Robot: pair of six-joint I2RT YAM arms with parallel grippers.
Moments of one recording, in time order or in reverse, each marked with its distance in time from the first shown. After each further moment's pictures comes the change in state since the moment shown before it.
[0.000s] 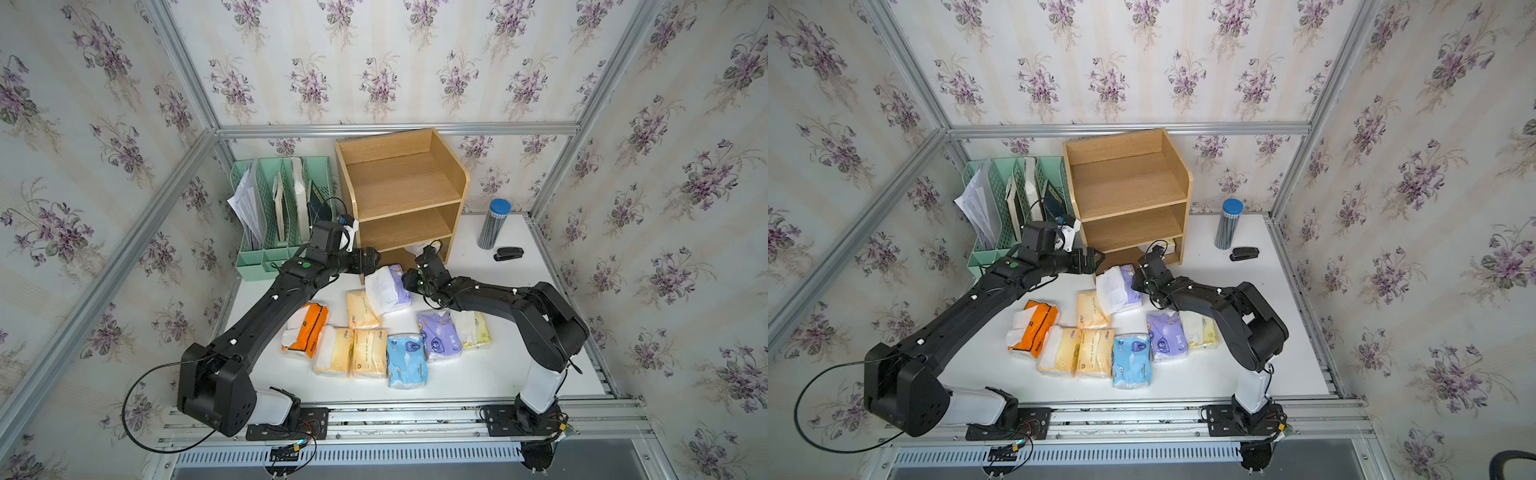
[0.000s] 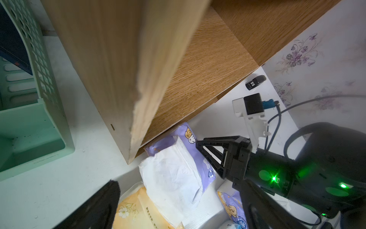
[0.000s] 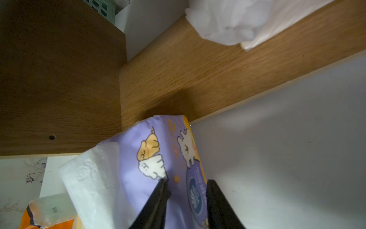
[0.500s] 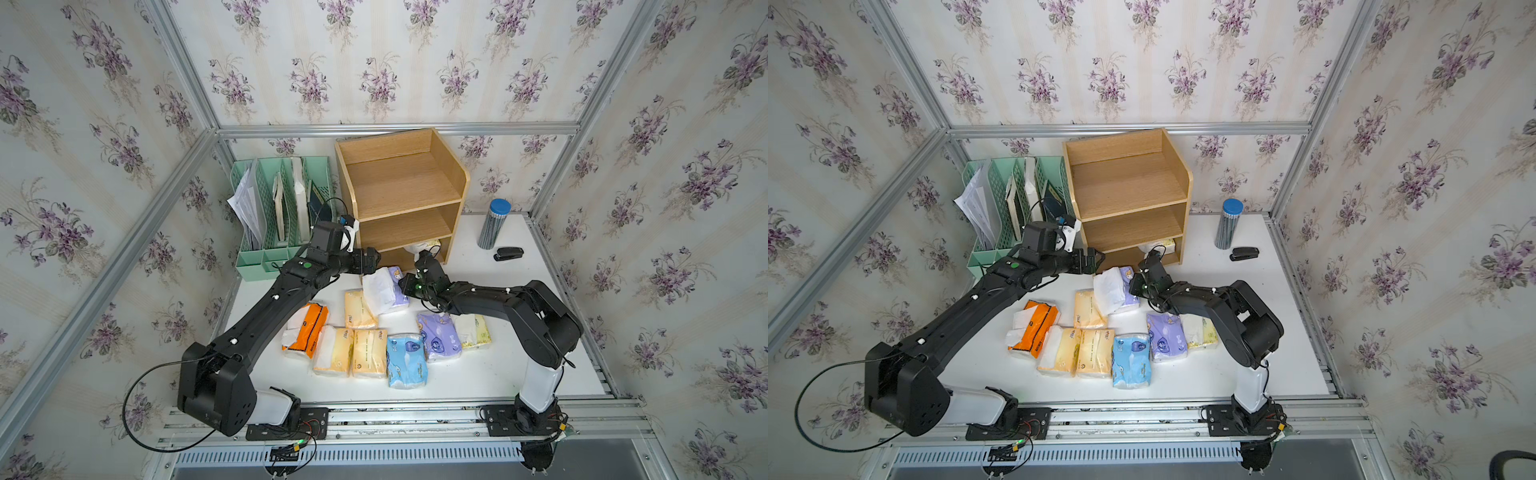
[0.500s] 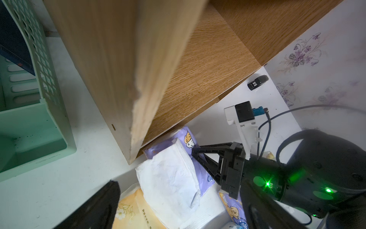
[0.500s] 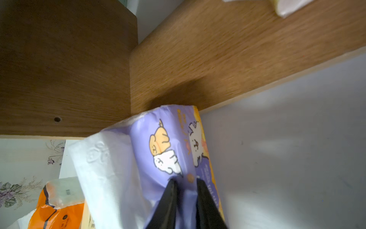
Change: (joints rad) left arm -0.013 0.008 0.000 0.003 -0.014 -0.002; right arm 0.002 0.017 -0.066 0.099 -0.069 0.004
